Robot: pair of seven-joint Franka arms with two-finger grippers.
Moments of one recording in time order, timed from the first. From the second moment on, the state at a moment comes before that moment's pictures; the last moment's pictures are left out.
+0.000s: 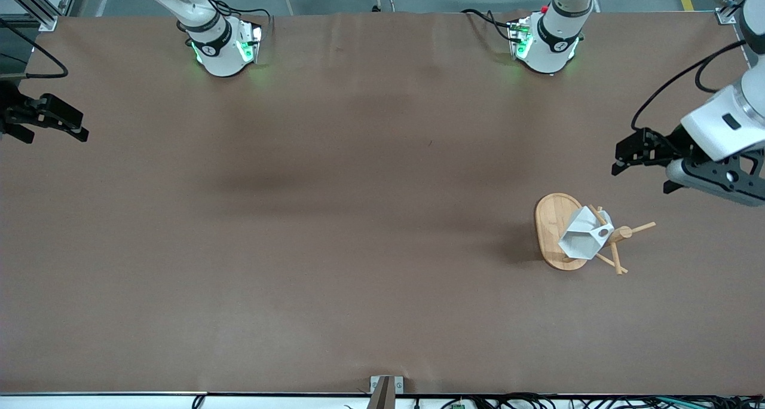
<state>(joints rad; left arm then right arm) 0.50 0.14 -0.68 -1.48 0.02 1.67 0.15 0.01 -0.01 -0.04 -1.54 0.00 1.54 -0.05</state>
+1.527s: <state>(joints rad) 0.02 -0.12 -0.14 -1.67 0.02 1.61 0.00 0.01 -0.01 -0.04 -1.54 0.00 1.54 -0.05</state>
